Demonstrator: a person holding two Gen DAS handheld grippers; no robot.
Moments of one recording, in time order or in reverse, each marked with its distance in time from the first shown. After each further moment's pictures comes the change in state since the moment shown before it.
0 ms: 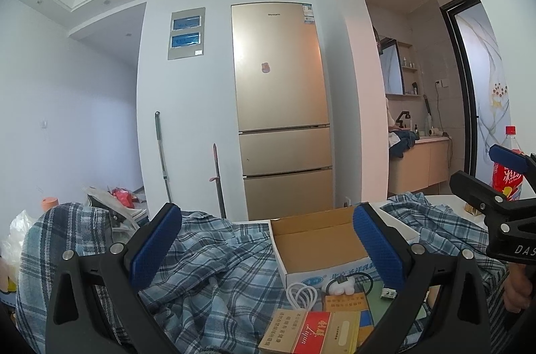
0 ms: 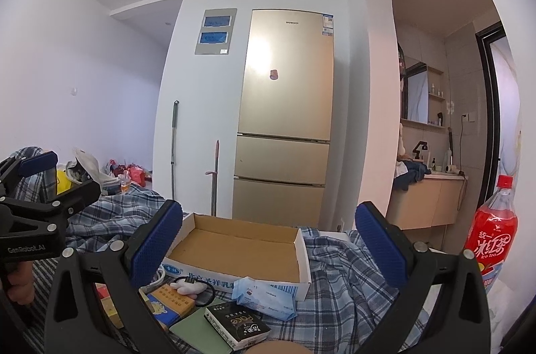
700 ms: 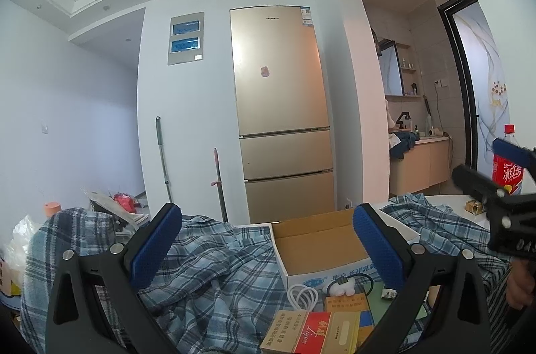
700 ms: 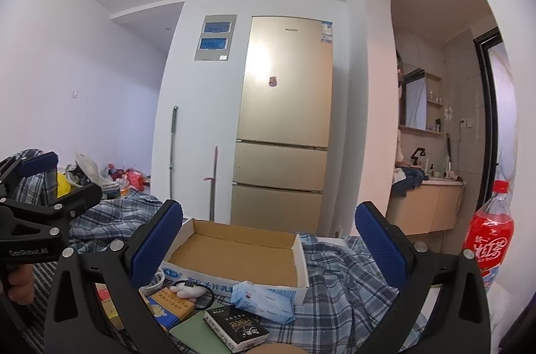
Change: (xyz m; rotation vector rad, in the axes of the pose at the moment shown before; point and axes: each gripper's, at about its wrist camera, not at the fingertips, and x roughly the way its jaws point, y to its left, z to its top) left arm -0.005 0.000 0.003 0.014 -0.017 0.006; right arm -0.011 0.000 0.002 0.001 -0.055 -0.071
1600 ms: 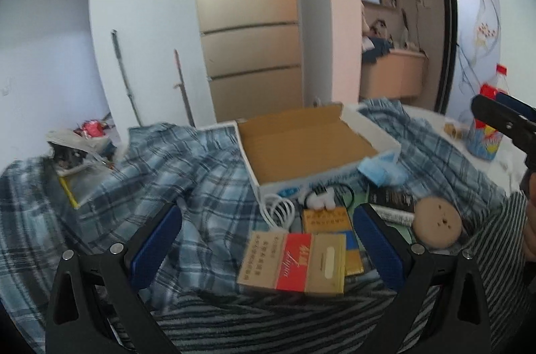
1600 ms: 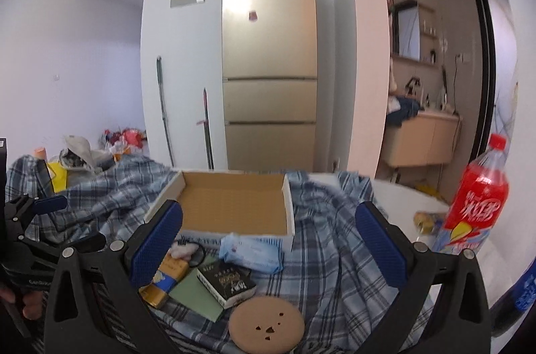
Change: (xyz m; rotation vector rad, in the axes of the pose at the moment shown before) left arm 0.052 -0.011 -0.024 0.033 0.518 -0.178; right arm 0.033 -0.033 0.003 0.099 0.408 0.060
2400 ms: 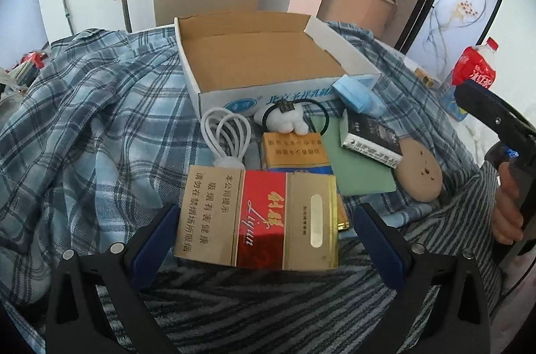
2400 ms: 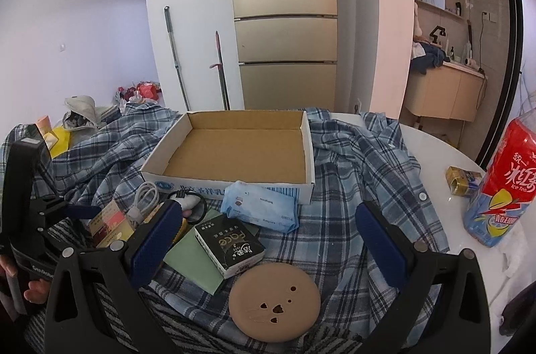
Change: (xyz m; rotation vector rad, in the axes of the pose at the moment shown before) left arm 0.072 0.008 -0.019 -0.061 0.379 -0.278; right arm 0.047 -0.006 -0.016 0.006 0.235 0.076
